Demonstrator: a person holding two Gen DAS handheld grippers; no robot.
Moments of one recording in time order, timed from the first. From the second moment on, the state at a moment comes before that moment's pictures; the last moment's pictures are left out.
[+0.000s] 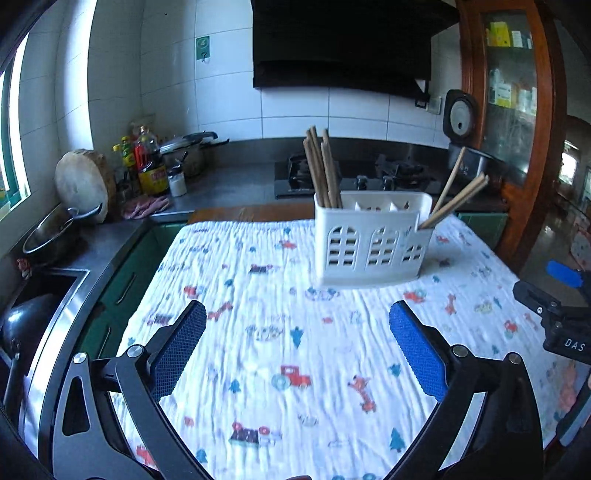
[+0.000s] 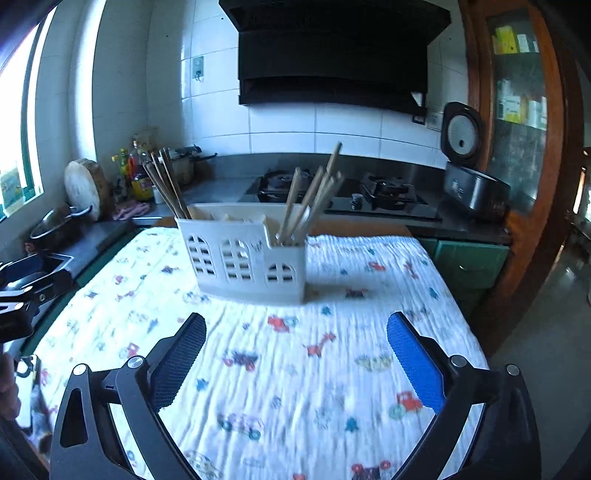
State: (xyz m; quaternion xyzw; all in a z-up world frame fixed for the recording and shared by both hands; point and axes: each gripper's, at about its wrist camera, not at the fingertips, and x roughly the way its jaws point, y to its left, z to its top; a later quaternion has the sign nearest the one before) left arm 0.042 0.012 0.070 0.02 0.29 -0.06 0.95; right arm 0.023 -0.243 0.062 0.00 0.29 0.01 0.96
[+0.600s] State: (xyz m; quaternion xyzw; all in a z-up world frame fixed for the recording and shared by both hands) left arm 0.020 0.004 0.031 0.03 0.32 -0.05 0.95; right arm 0.000 -0.251 0.018 0.03 0.32 -0.02 0.95
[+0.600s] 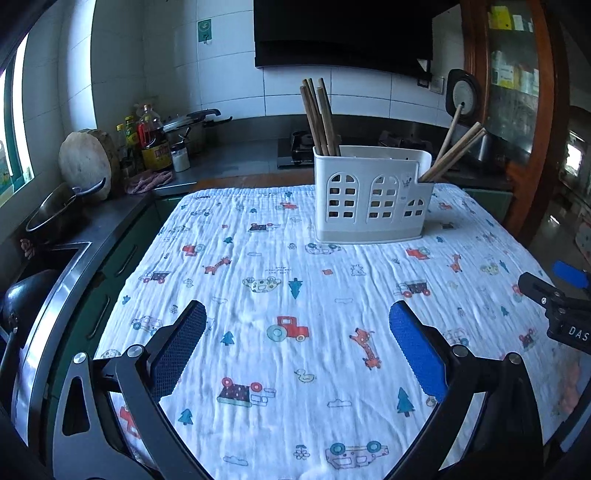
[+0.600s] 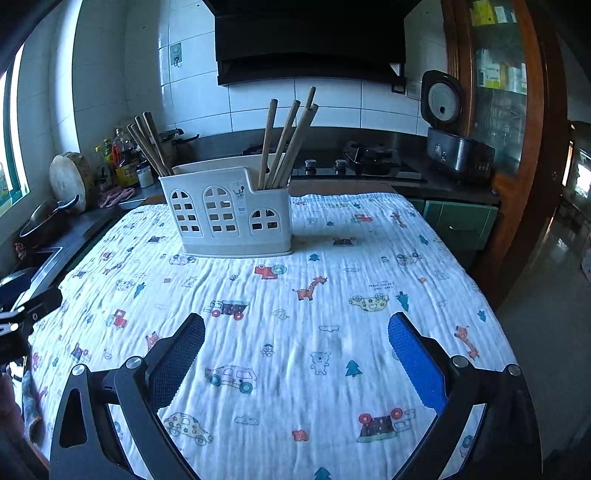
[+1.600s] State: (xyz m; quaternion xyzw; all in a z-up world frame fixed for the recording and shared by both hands) left arm 0.018 0.000 0.024 0.03 0.32 -0.06 0.94; right arm -0.005 -0.233 0.016 0.01 0.32 -0.01 0.95
